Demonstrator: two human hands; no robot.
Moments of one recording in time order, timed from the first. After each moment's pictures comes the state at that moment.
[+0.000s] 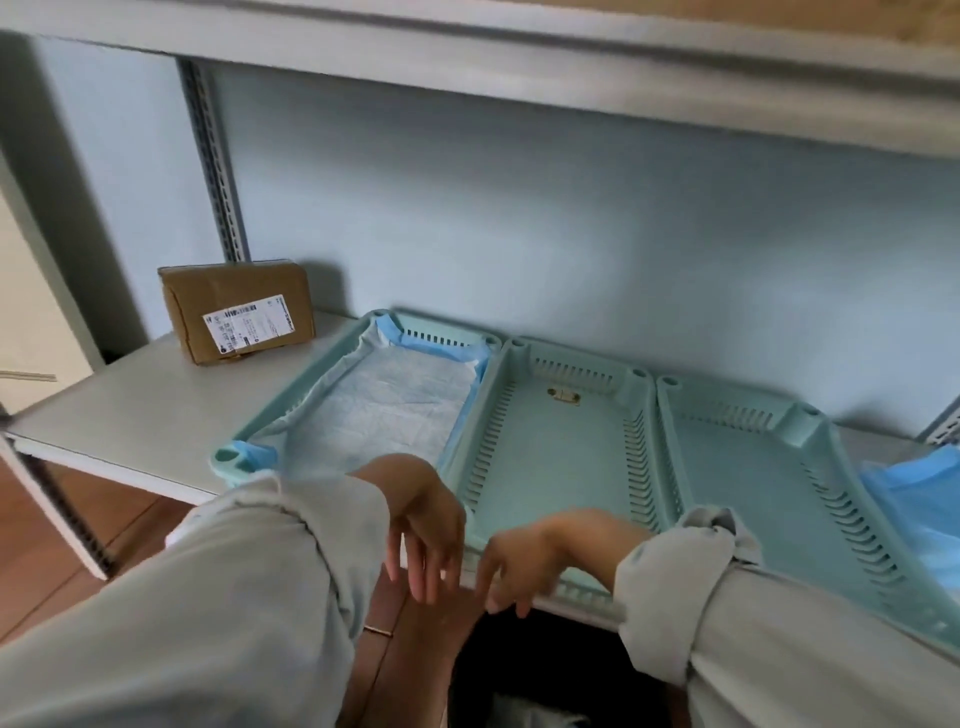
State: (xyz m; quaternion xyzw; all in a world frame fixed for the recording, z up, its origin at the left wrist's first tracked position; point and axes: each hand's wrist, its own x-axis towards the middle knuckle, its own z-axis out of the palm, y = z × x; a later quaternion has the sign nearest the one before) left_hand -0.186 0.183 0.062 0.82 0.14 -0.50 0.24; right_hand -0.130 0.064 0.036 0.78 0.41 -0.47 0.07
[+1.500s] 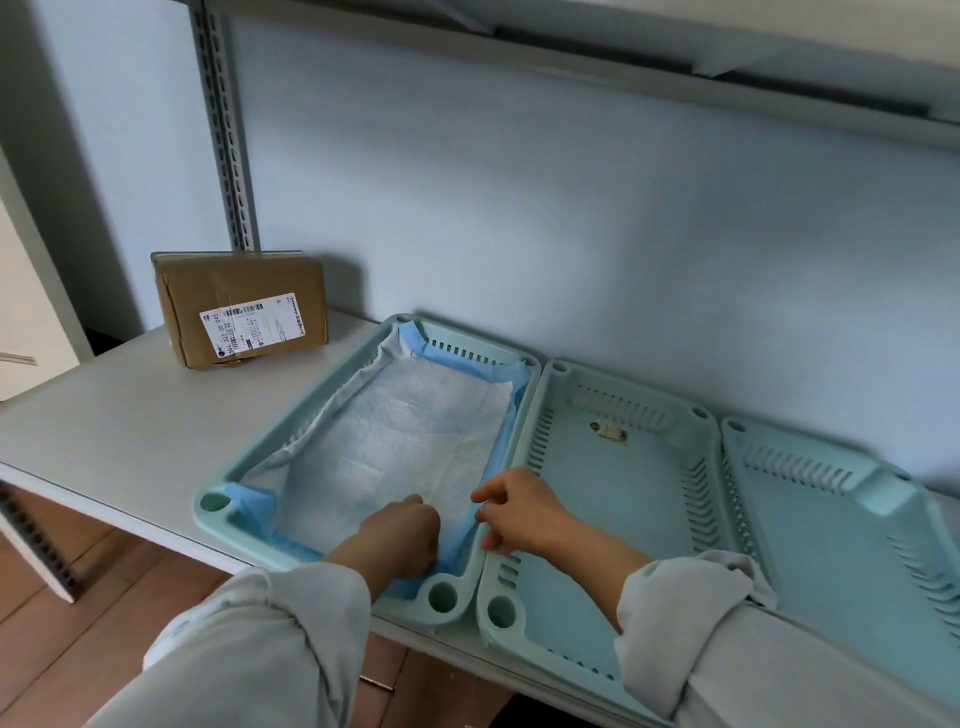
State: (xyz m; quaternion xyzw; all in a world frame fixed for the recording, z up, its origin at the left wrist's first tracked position) left_hand -0.147 0.290 -0.028 0.96 0.21 -0.15 0.14; right_hand -0.065 0.166 0.022 0.87 0.28 -0.29 -0.28
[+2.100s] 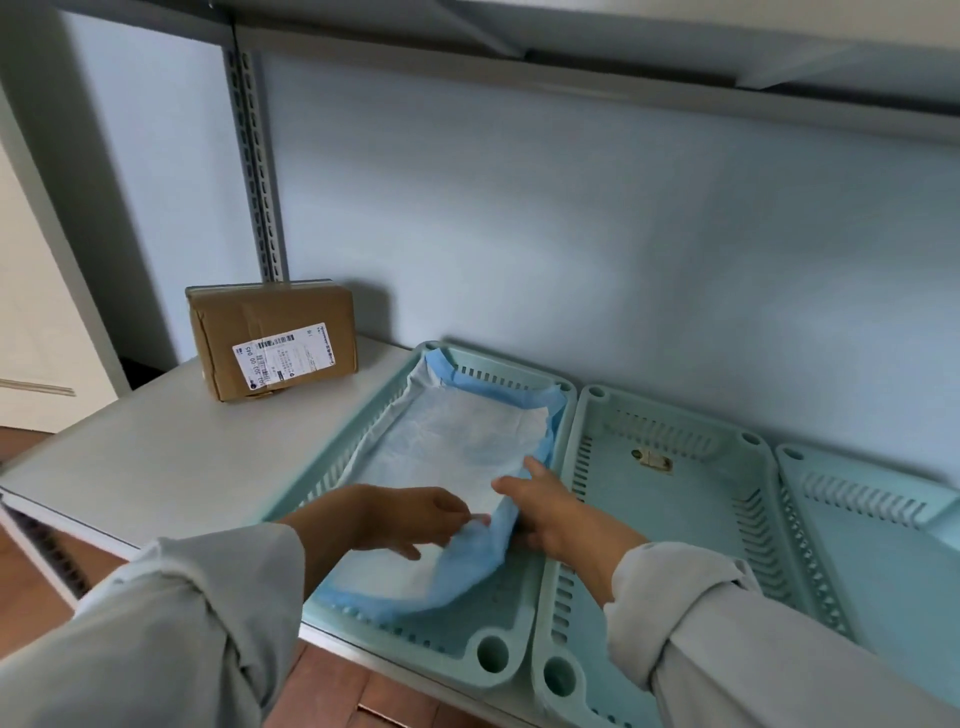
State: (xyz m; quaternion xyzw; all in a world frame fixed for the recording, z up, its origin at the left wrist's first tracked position) left_hand -0.149 0.347 0.033 0.81 0.20 -0.24 0.50; right_hand -0.037 0.235 0.009 0.74 0.03 -0.39 -0.54
